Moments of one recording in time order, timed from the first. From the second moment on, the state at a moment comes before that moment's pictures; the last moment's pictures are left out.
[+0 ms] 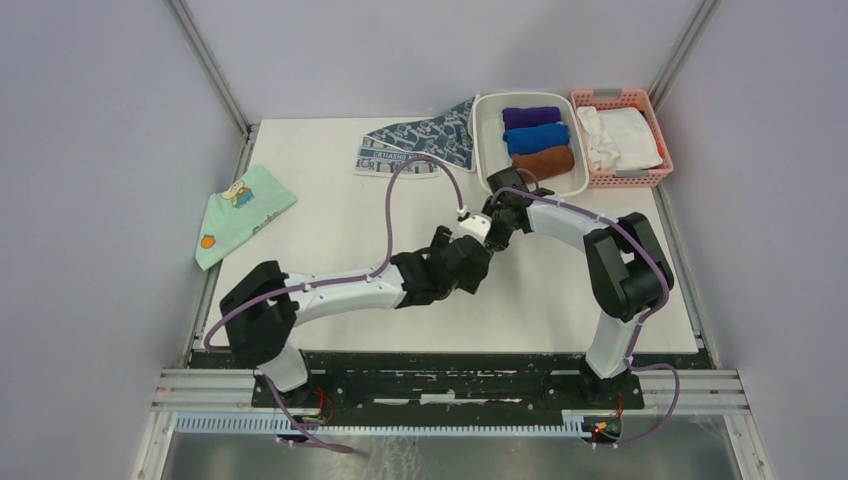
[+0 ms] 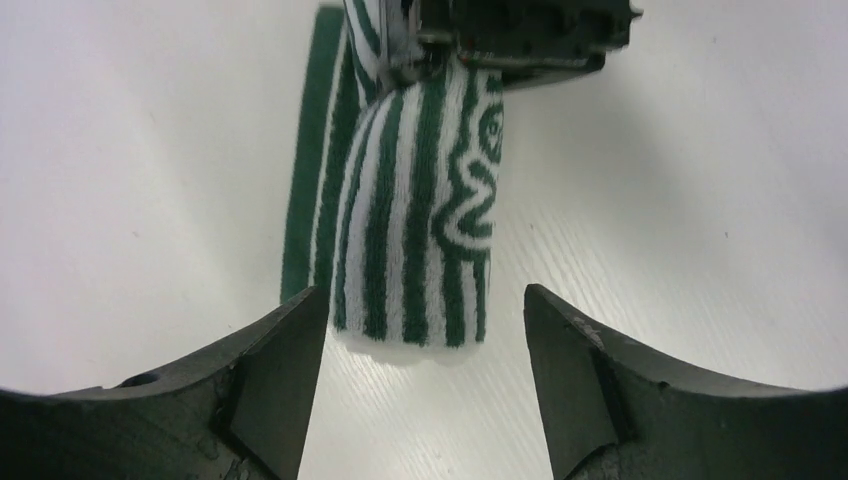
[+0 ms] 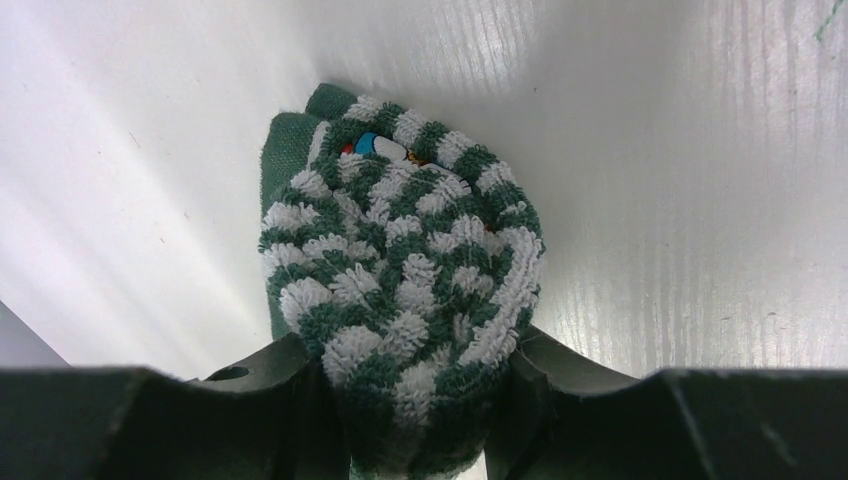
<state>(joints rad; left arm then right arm) -1.09 1.61 1.07 -0.24 -0.46 -0.41 0.44 1.83 1.18 -0.44 -0.09 0.90</state>
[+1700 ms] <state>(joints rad) -0.71 1.77 0.94 0.11 0.32 -0.57 0.40 1.75 0.99 -0.16 -0.26 0.97</state>
